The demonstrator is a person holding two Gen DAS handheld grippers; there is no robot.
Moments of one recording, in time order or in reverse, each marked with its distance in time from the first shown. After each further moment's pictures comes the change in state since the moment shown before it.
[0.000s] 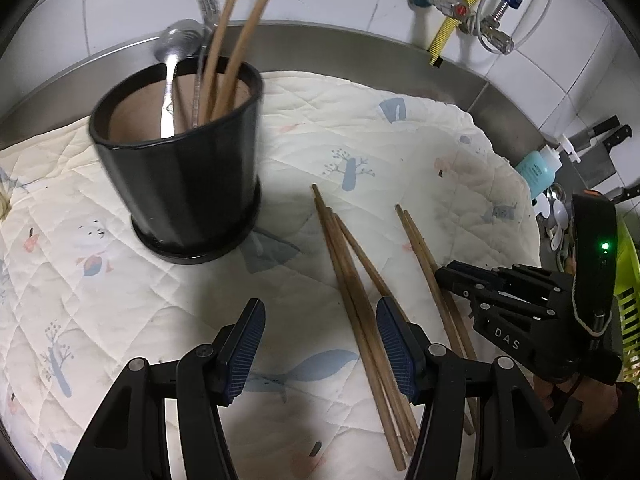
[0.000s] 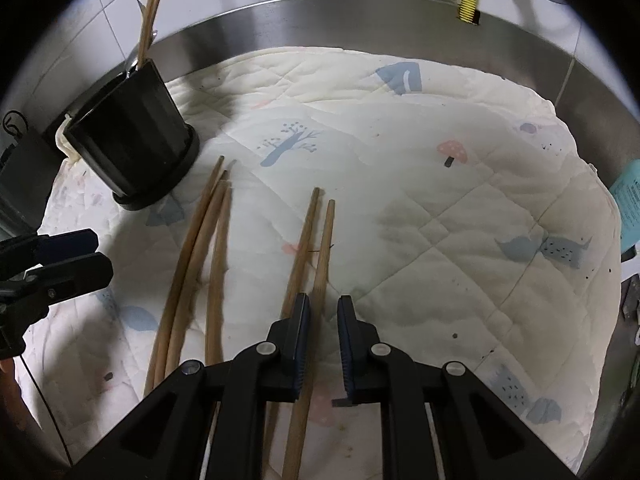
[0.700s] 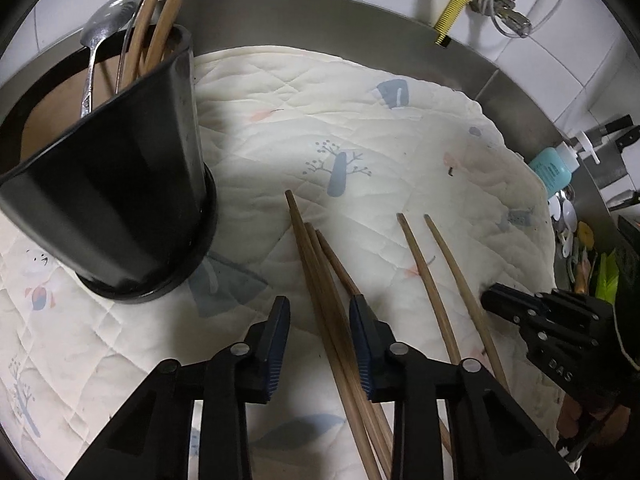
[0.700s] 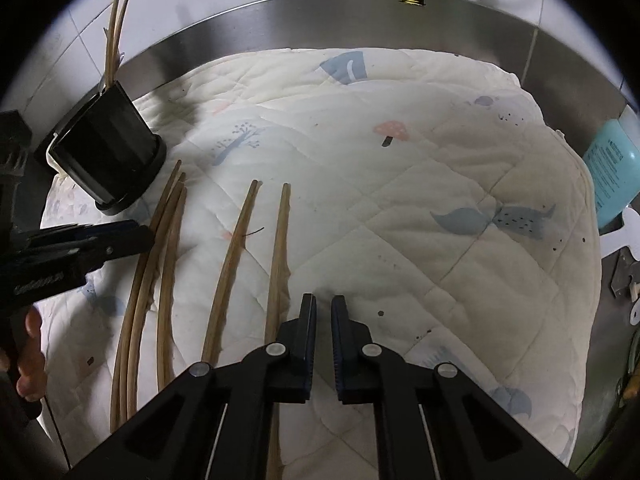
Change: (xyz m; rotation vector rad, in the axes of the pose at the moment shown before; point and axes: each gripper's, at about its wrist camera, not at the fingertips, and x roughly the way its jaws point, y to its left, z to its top) left arm 0.065 -0.012 0.029 -0.004 0.043 -0.013; right arm -0.005 -0.045 -0.014 0.056 -0.004 -0.003
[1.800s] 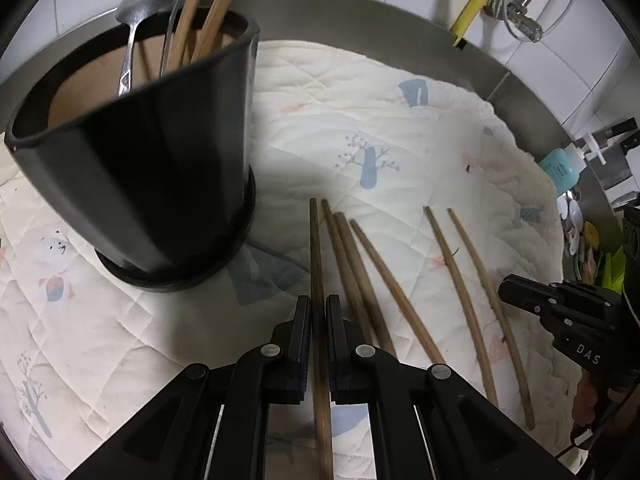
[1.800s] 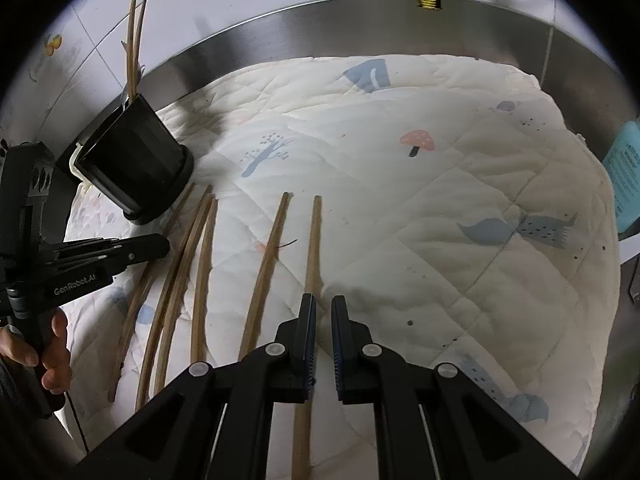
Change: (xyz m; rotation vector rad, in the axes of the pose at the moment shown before) left arm -0.006 0.022 -0.010 -0.008 0.011 0.023; right arm -0.005 0.008 0.006 0.008 -0.004 0.105
